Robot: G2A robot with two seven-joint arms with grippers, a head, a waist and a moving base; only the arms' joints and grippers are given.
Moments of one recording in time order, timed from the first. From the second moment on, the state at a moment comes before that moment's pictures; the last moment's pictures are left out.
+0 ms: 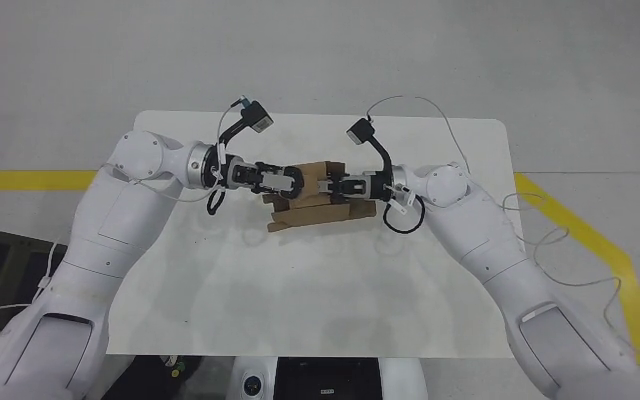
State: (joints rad) left arm 0.62 -1.02 -0.99 -1.26 -0.64 -0.38 -1.44; right arm -0.57 -1.30 0.77 -0.97 0.46 -0.68 1.08
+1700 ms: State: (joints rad) left arm 0.61 -1.02 -0.99 -1.22 -0.63 -0.39 -1.43; right arm -0.65 -1.28 0.81 -1.07 0.49 -0.62 1.20
